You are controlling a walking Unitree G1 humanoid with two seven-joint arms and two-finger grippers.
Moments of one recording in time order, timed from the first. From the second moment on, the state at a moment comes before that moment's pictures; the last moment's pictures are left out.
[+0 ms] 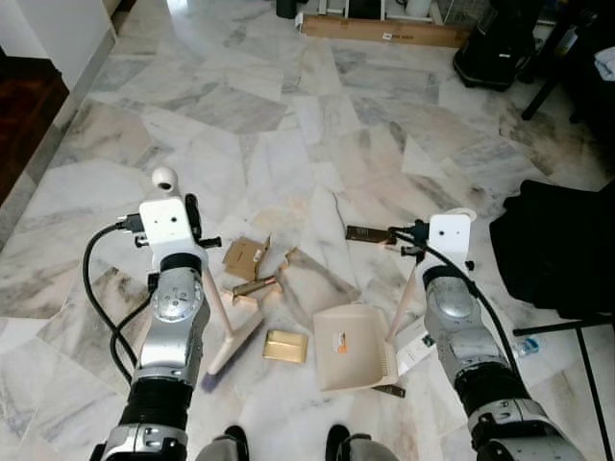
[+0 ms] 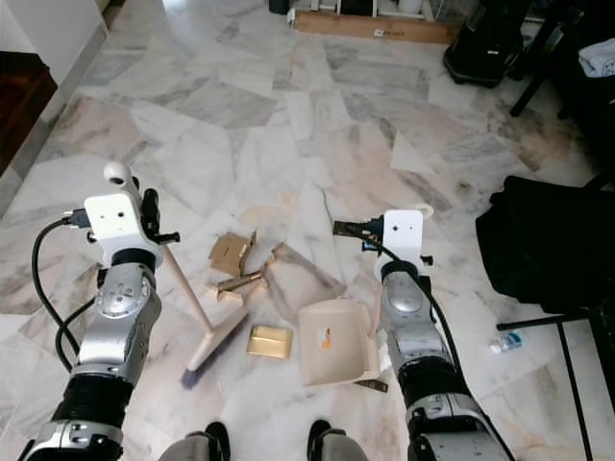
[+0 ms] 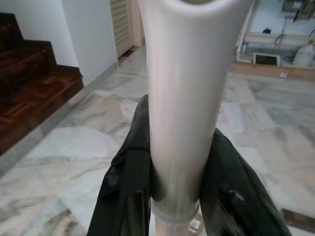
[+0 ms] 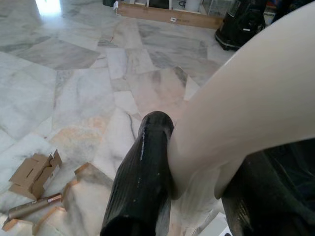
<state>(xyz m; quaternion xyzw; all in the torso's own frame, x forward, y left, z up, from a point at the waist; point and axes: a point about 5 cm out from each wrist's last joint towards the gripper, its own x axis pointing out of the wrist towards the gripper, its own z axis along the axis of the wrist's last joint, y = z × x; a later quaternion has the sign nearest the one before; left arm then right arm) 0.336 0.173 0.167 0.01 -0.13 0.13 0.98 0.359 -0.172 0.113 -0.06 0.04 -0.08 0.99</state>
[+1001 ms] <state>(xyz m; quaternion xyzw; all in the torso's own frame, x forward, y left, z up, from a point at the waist) 0.358 0.123 0.157 -0.17 -0.04 -0.02 0.98 0.360 -0.173 0.124 -0.05 0.03 -0.07 1.00</state>
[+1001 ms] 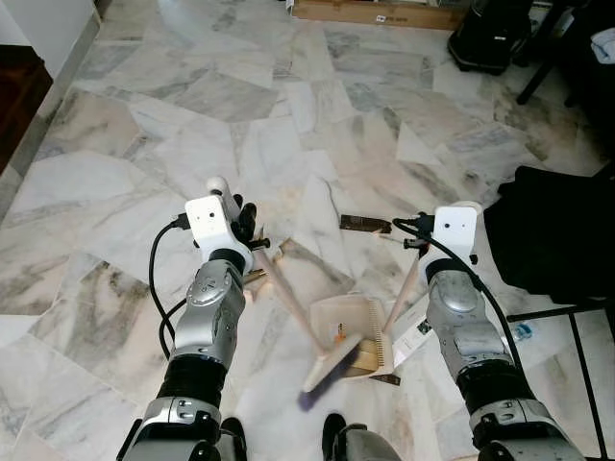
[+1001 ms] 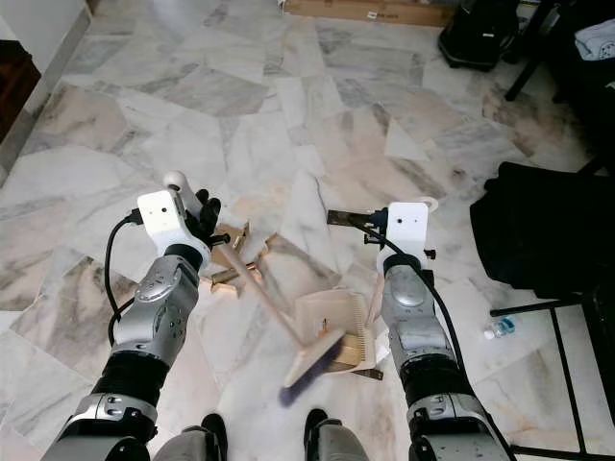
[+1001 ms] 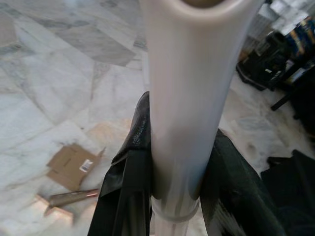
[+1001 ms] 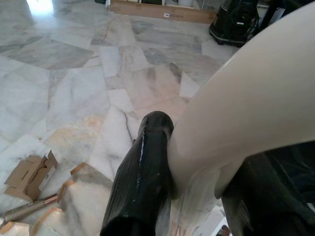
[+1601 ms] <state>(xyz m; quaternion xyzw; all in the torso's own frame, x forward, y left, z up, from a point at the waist) 0.352 0.137 0.205 -0.05 -0.14 -0.07 0.99 0.361 -0.187 0.113 -0.04 0.05 -0.09 0.99</state>
